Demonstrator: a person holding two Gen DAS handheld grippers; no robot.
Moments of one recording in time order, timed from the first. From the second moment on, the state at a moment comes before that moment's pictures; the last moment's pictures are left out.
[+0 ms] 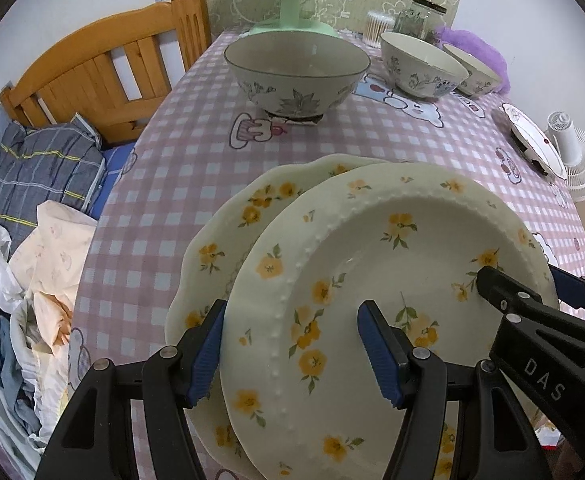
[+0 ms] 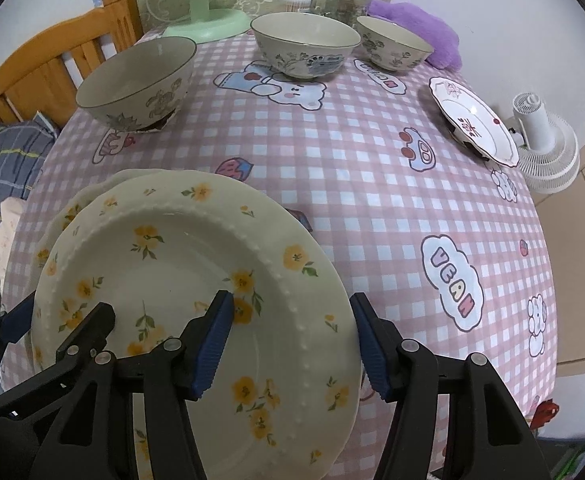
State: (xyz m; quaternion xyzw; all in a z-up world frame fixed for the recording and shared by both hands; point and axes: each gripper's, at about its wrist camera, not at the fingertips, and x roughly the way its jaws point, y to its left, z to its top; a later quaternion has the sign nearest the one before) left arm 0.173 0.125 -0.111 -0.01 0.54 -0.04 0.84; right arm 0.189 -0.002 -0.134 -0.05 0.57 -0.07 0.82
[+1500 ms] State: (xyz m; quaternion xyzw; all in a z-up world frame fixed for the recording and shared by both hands) left arm 0.173 0.121 -0.094 0.04 0.52 -0.04 0.85; right arm 0.185 -0.001 -0.131 -0.04 0.57 -0.06 0.82
